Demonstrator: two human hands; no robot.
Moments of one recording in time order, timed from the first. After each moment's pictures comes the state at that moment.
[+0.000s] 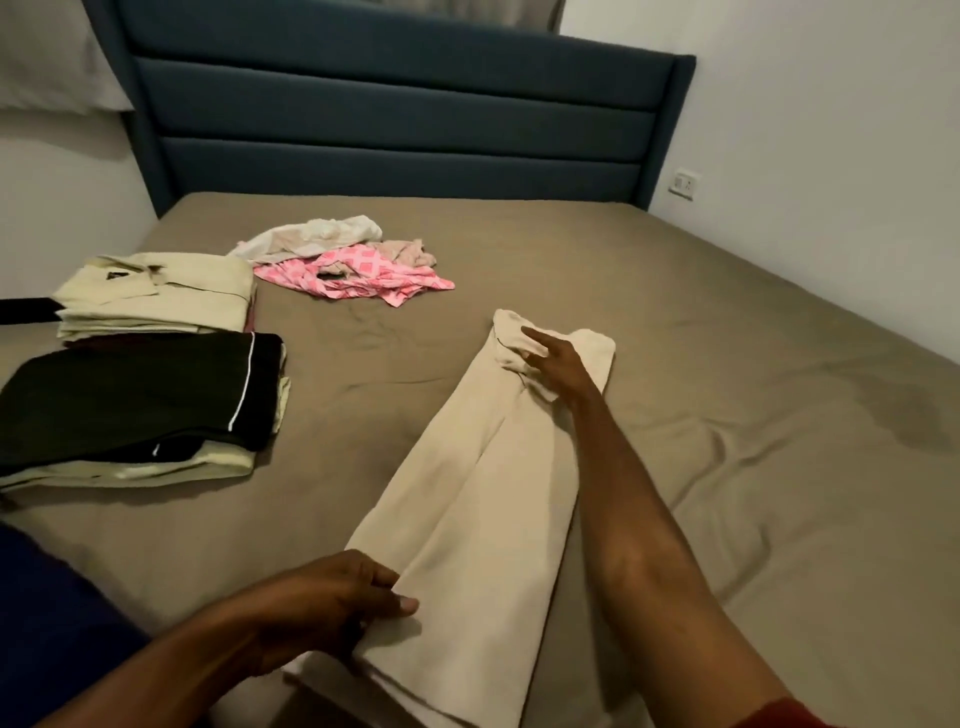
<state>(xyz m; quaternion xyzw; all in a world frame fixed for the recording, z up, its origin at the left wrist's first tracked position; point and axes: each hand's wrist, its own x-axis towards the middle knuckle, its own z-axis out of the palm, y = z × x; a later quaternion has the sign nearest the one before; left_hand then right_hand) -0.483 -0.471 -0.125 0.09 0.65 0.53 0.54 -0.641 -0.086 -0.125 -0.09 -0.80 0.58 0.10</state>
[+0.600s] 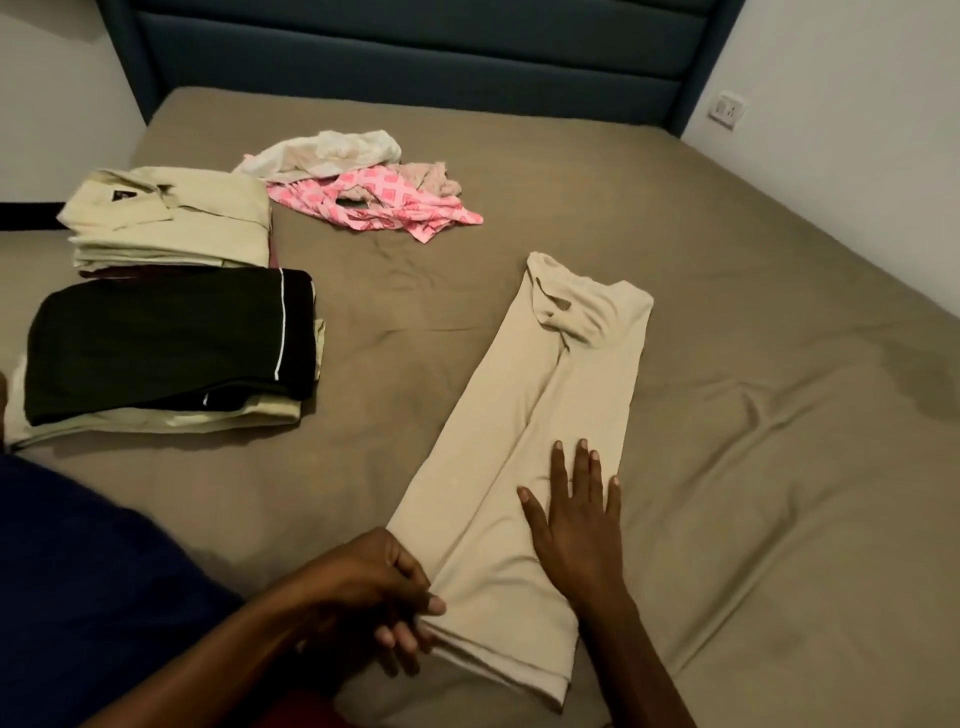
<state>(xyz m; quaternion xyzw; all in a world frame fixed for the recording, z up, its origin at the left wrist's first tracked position) -0.485 -0.506 -0.160 0.06 0.67 0.49 0.56 -0.429 -0.232 -0.225 -0.18 -0.98 0.06 0.09</state>
